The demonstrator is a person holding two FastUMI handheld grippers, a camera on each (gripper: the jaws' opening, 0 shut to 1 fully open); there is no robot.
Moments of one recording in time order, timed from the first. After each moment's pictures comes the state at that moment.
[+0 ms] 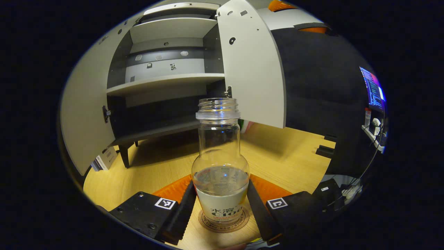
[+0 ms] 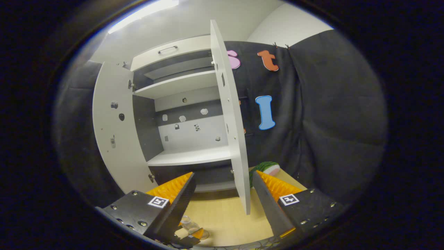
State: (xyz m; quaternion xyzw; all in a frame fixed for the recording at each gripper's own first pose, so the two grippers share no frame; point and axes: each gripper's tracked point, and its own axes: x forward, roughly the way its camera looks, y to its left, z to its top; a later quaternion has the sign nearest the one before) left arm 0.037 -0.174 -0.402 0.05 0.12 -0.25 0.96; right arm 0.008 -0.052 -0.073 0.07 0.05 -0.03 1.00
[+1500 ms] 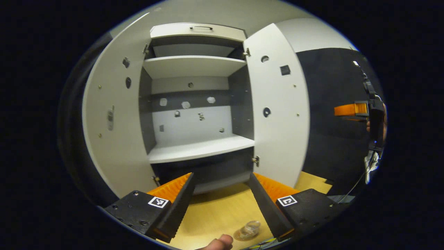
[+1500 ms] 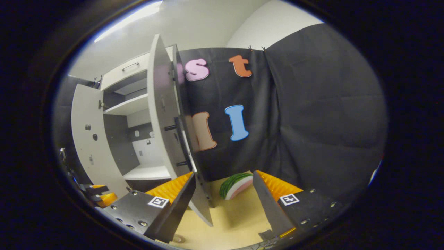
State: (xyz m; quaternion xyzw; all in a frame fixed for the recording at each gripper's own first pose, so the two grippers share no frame) left arm 0.049 -0.063 -0.088 0.05 0.03 -0.15 0.99; right arm 0.033 -0.219 -0.018 0.08 0.02 -0.09 0.99
